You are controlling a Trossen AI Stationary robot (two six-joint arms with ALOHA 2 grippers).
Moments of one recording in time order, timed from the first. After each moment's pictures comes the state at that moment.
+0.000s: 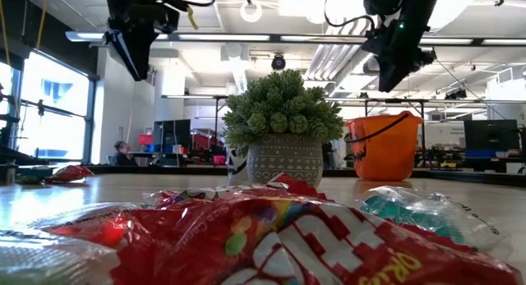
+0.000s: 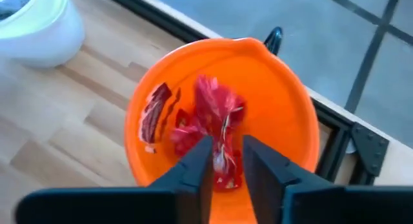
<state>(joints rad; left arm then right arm) 0.20 1.28 1.21 -1.28 -0.26 -0.50 -0.65 1.20 1.13 -0.95 0.29 0.28</state>
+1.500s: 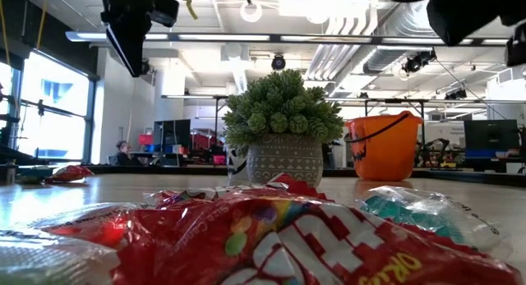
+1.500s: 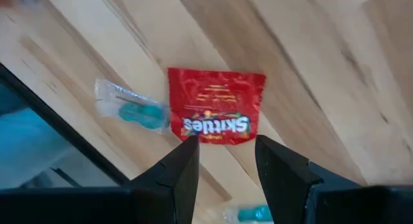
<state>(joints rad) 0.10 1.28 1.21 -1.28 -0.22 -0.41 0.56 1.58 1.13 -0.98 -0.19 1.21</state>
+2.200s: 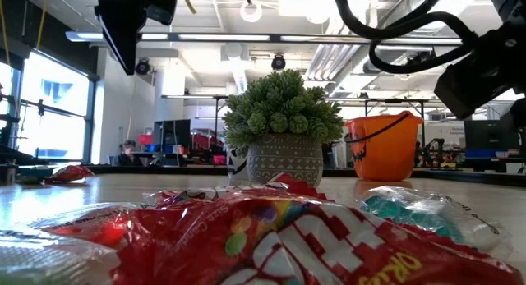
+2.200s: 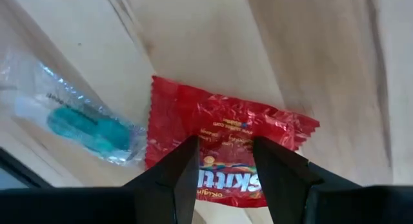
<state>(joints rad) 0.07 1.28 1.21 -1.29 -0.14 -0.43 0.59 1.88 1.14 -0.83 -0.26 1.02</state>
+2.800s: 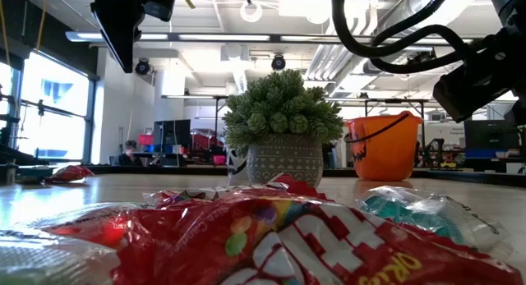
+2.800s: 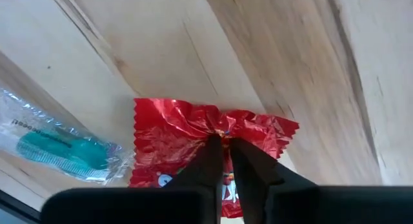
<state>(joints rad) 0.02 1.28 1.21 -1.29 -0.14 -0.42 0.59 1.92 1.14 -0.86 -0.21 1.10</state>
